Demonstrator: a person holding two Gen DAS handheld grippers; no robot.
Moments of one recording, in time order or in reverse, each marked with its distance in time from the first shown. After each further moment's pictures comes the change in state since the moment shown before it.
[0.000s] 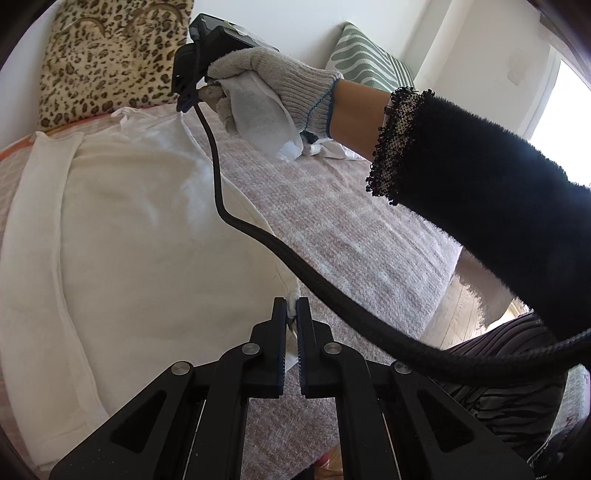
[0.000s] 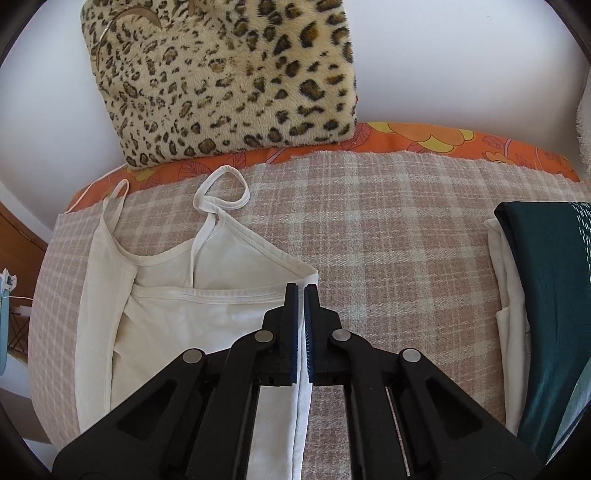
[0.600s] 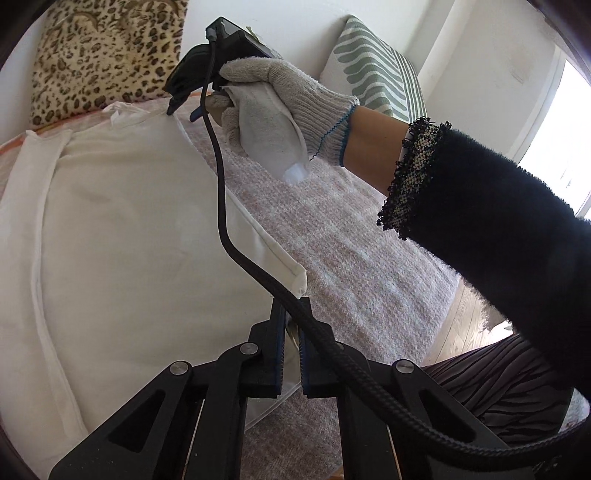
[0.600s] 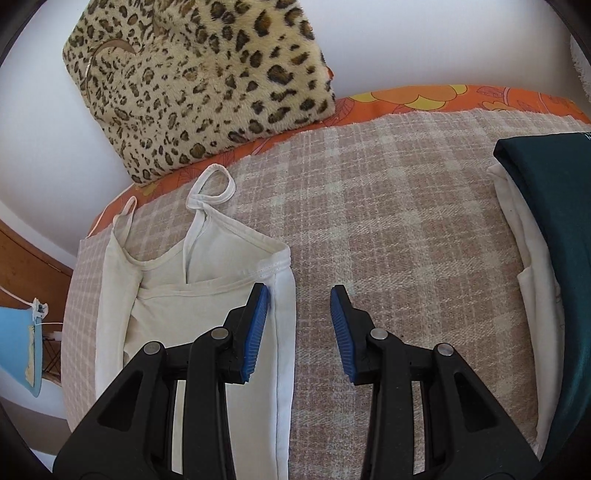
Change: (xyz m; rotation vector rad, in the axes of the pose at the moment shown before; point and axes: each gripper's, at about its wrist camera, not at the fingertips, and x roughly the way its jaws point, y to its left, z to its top) left arm 0.020 0.003 0.013 0.000 0.028 -0.004; right arm 0.015 -0.036 -0.020 0.123 -0.002 0.141
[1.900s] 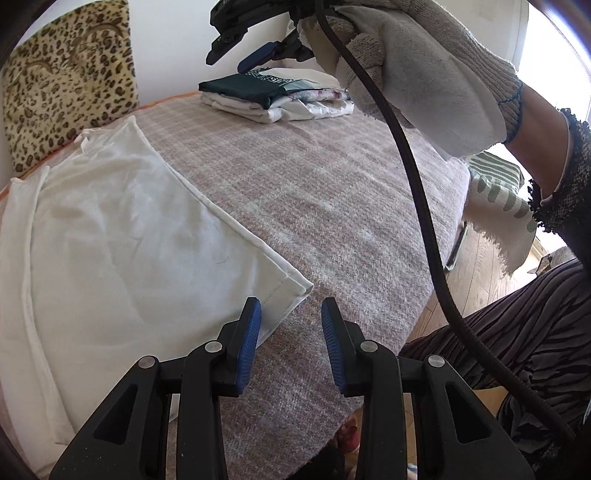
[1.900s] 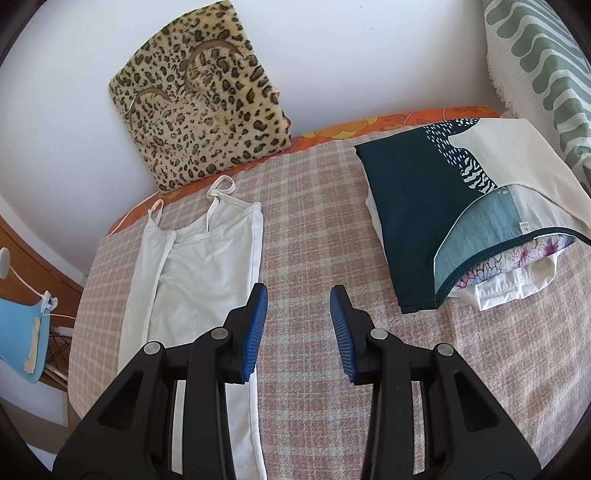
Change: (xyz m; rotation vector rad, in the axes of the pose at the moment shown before) left arm 0.014 -0.045 -0.023 0.211 0.058 0.079; right arm -0.171 -0.043 -0.094 0.026 -0.146 -0.046
